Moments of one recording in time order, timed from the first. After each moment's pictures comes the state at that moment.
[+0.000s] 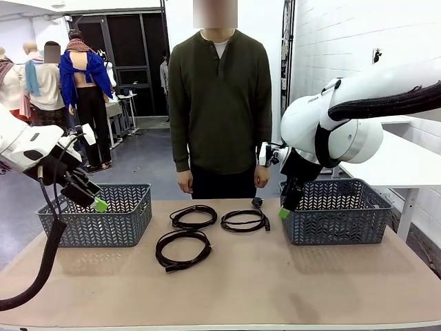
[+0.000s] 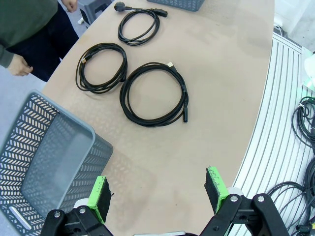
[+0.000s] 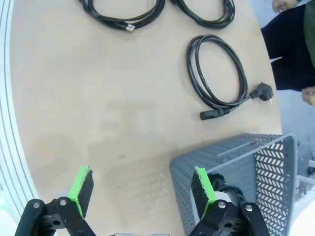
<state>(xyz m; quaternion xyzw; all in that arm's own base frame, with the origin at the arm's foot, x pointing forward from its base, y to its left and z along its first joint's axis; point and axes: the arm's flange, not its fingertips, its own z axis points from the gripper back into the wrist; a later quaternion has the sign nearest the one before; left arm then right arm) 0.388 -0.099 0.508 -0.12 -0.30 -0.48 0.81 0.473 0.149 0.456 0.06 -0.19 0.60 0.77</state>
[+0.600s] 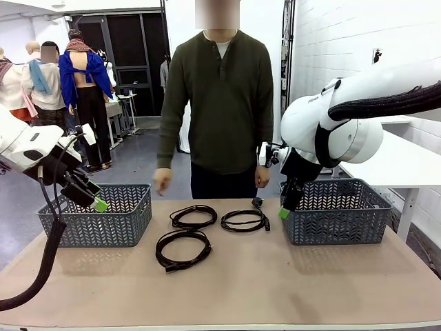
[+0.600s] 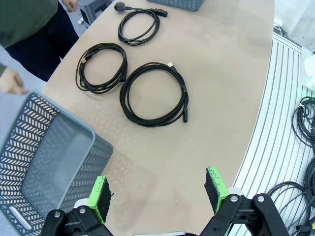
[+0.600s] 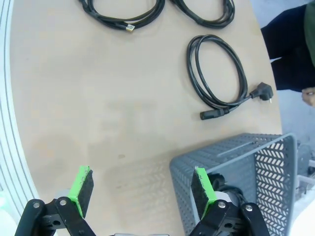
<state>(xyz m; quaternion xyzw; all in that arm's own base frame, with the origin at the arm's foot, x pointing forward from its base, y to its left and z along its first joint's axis) 0.388 -0.099 0.508 -0.12 -0.30 -0.48 0.81 0.473 0.149 0.456 0.06 -0.19 0.60 0.77</state>
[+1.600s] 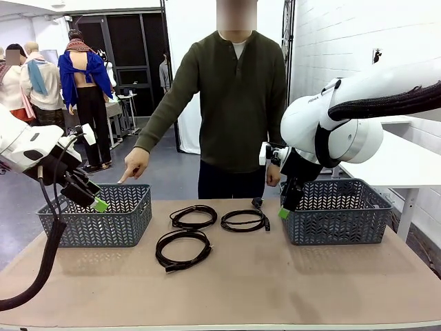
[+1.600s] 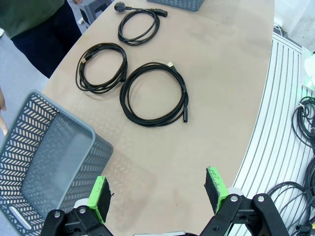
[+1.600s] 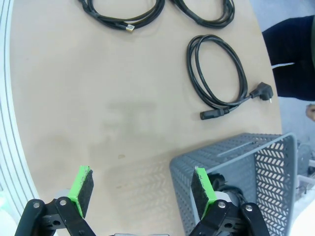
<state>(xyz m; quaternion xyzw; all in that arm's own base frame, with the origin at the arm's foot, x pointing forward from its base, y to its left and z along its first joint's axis) 0.388 -0.099 0.508 -0.12 -0.30 -0.48 0.81 0.473 0.149 0.457 0.06 -0.19 0.60 0.78</state>
